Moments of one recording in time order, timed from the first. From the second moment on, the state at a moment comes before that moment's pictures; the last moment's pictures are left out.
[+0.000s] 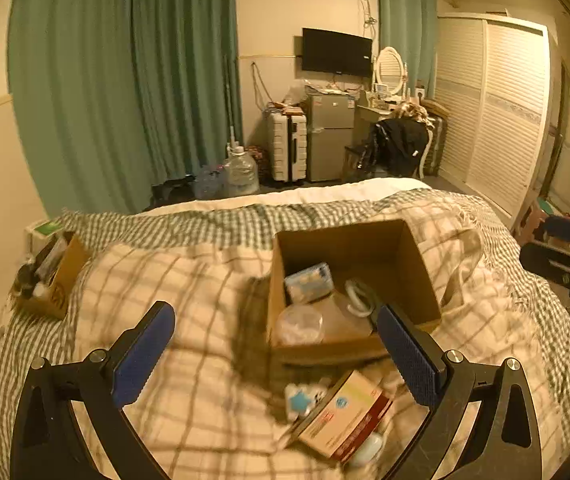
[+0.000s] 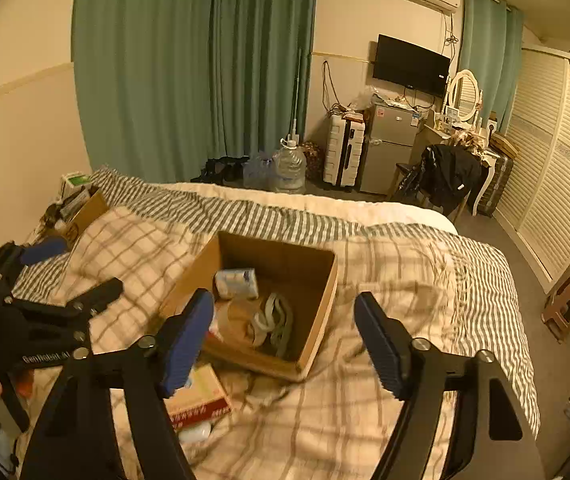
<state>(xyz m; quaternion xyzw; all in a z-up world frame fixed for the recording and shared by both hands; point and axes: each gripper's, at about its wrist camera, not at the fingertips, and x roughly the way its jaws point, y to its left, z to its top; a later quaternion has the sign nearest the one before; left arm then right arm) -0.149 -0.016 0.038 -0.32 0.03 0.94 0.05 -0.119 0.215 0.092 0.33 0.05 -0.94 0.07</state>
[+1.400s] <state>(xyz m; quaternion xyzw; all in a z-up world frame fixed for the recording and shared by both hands) -0.113 -0.069 -0.127 -0.44 -0.02 0.90 -0.04 -0.110 0.110 -0.171 0.55 0.17 -0.80 0.17</state>
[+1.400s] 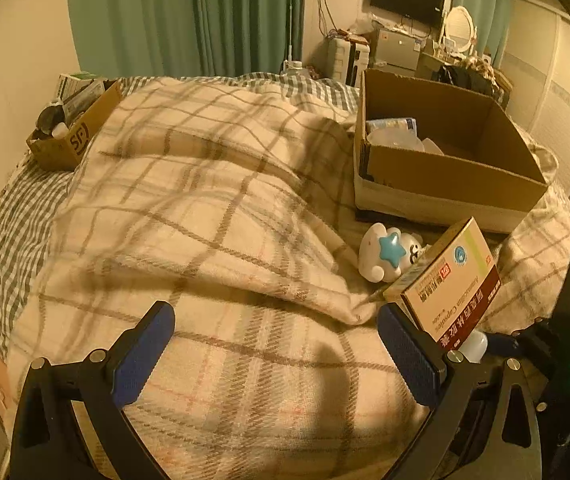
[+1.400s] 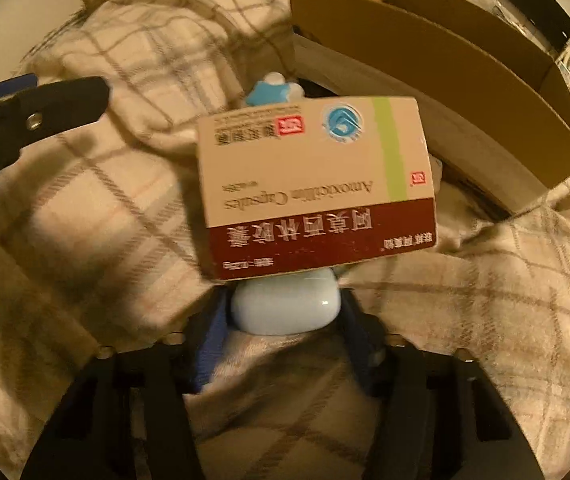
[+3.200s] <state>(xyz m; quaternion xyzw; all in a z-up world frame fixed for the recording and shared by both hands) -0.171 0.016 0.011 -0.38 0.01 0.92 0.13 -0.112 0.207 0.062 0.32 0.09 -0.94 0.11</state>
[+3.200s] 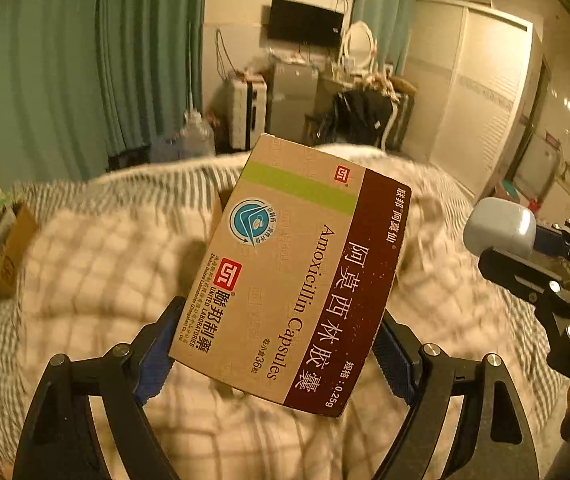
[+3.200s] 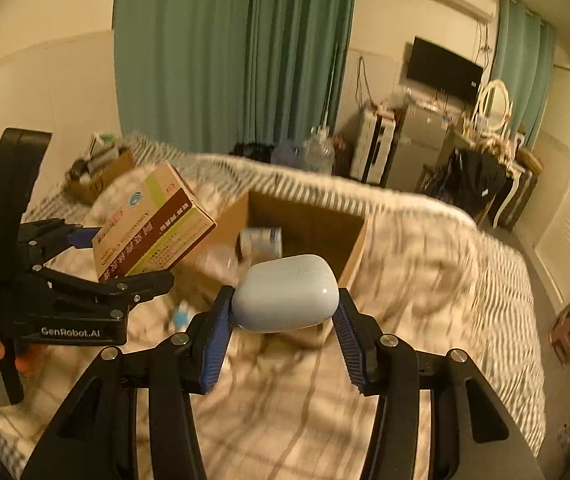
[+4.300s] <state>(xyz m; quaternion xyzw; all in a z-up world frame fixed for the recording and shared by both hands) -0.278 0.024 -0.011 -0.38 0.02 0.92 0.09 -0.249 0.220 0.049 0.32 0.05 -0.94 0.08</state>
